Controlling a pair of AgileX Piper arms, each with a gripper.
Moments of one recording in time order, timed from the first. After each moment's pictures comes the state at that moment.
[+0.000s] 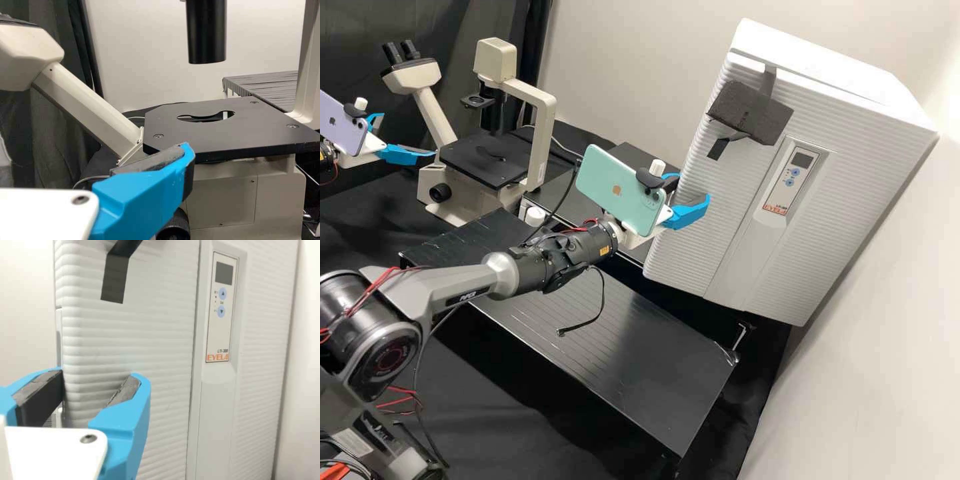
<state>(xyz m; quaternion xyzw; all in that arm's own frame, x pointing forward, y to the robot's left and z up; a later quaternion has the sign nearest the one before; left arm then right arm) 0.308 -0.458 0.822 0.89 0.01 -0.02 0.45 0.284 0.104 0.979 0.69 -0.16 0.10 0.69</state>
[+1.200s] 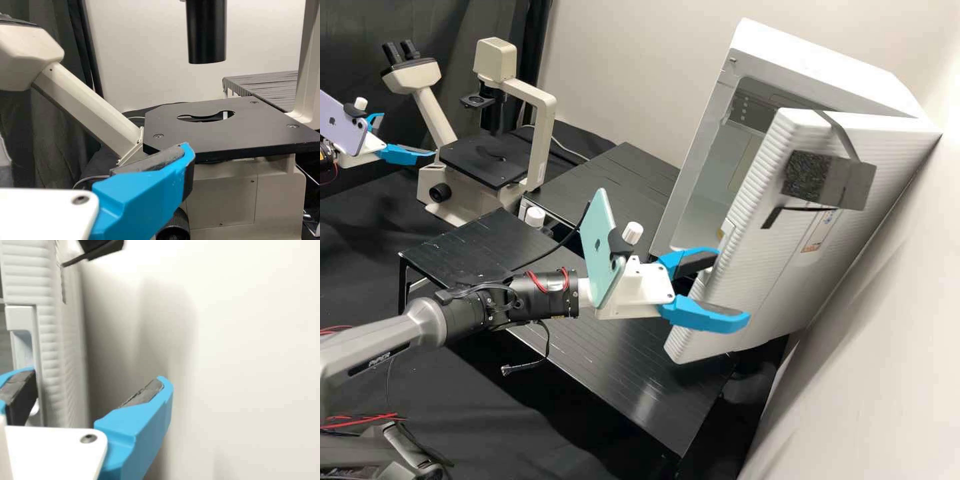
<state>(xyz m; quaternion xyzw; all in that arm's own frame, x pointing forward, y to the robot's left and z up) 0.308 -0.458 0.822 0.89 0.01 -0.02 0.45 0.166 0.084 0.990 0.61 -0.45 0.13 0.64</state>
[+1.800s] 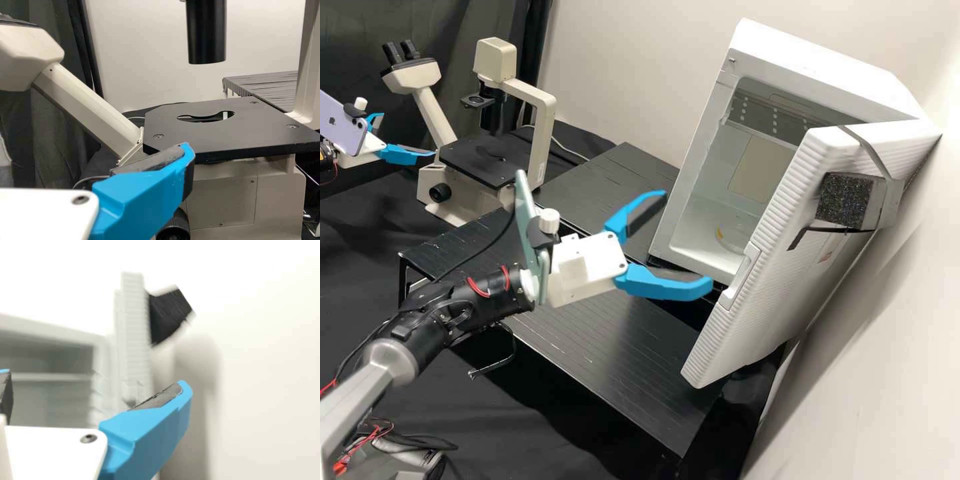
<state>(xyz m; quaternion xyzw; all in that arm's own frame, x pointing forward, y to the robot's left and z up) 0.308 -0.458 0.822 0.89 0.01 -0.02 0.45 0.126 0.130 0.960 0.62 -0.32 0.28 0.66</state>
